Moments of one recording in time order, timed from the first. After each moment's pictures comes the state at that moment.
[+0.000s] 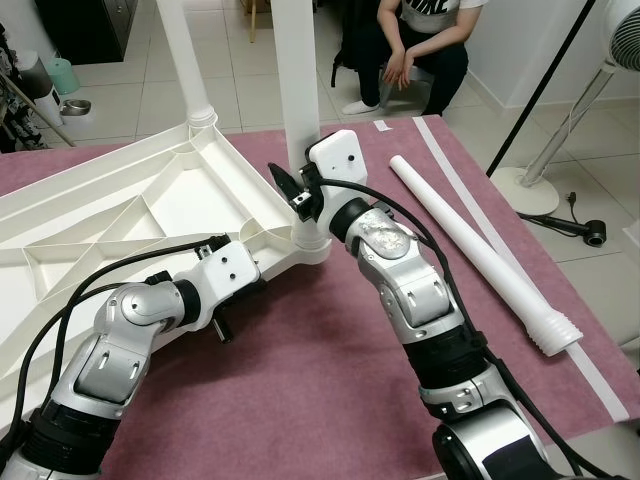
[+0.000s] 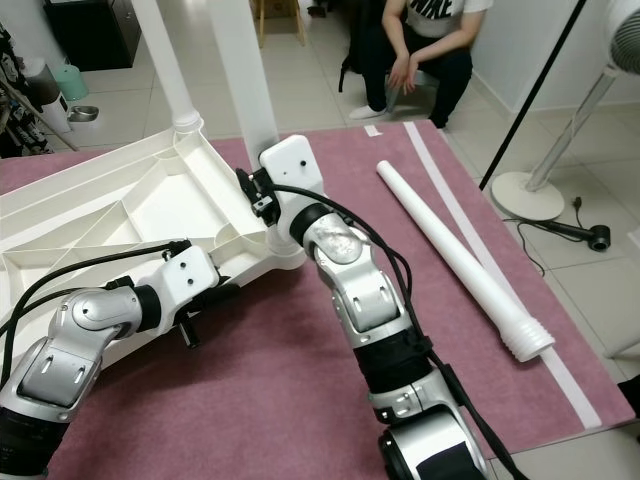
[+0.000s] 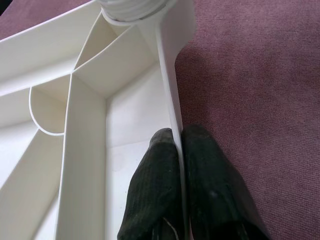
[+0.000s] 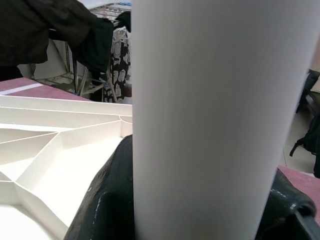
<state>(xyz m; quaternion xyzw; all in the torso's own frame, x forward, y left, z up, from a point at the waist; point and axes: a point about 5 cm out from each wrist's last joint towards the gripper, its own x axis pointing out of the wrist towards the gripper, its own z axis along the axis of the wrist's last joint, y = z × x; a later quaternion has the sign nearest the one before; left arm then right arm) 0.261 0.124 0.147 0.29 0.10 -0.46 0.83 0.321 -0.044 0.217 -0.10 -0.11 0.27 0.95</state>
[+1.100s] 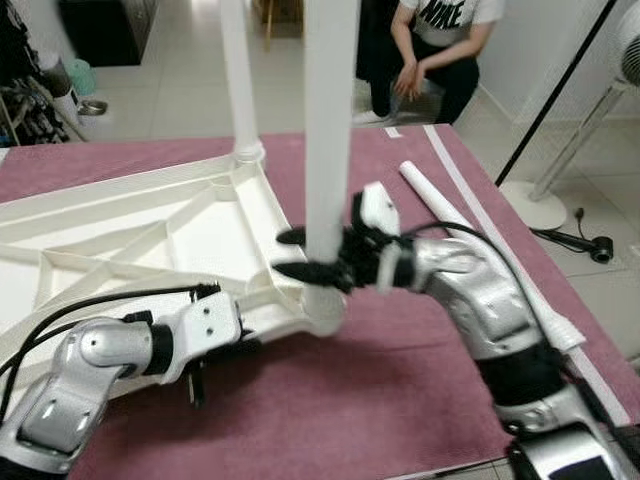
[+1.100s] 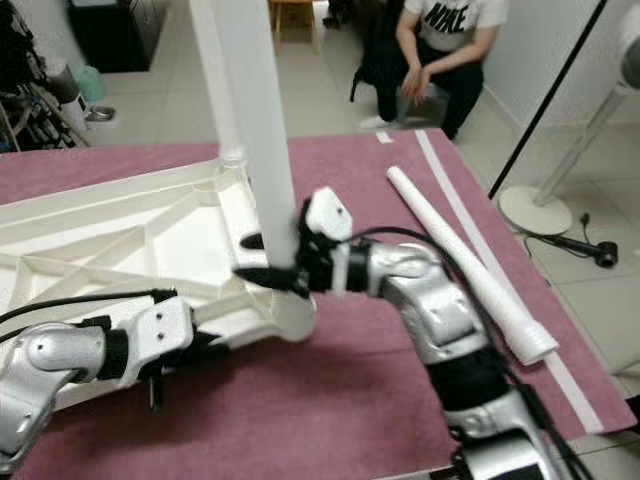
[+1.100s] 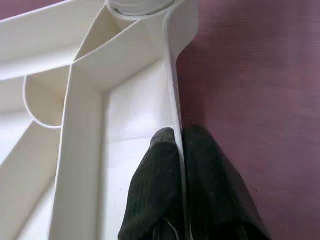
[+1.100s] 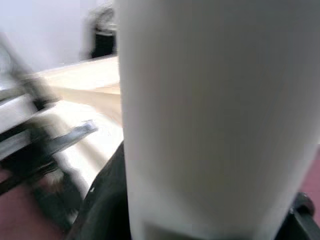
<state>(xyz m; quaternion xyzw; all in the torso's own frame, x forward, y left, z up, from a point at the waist) 0.229 0.135 0.141 0.28 0.13 -0.52 0.80 0.299 -0.071 0.204 -0.10 -0.05 0.52 0.85</state>
